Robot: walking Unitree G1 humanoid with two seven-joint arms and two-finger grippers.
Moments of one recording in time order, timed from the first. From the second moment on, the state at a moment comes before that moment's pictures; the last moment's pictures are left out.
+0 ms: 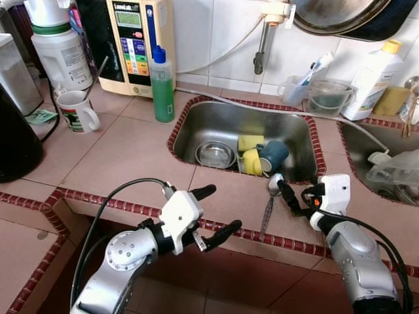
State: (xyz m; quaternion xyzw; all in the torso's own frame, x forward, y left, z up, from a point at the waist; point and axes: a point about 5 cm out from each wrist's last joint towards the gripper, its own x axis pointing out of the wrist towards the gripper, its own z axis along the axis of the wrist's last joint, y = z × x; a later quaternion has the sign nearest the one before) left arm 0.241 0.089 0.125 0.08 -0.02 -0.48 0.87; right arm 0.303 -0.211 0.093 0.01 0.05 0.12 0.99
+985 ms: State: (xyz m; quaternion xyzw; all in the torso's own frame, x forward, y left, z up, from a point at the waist) left arm 0.243 0.088 0.126 0.08 -0.02 -0.48 0.87; right arm 0.325 -0.202 0.092 0.05 0.07 0.20 0.98
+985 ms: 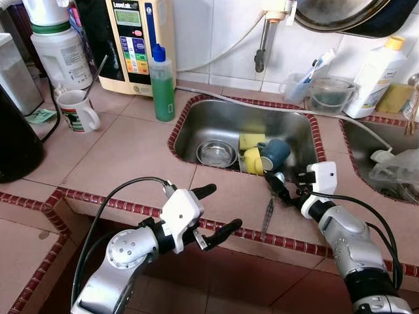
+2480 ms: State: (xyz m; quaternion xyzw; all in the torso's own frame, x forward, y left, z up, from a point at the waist) left arm 0.244 0.084 0.130 0.07 -0.03 -0.47 0.88; right arm 0.324 -0.214 0.094 0.09 0.11 0.27 0.95
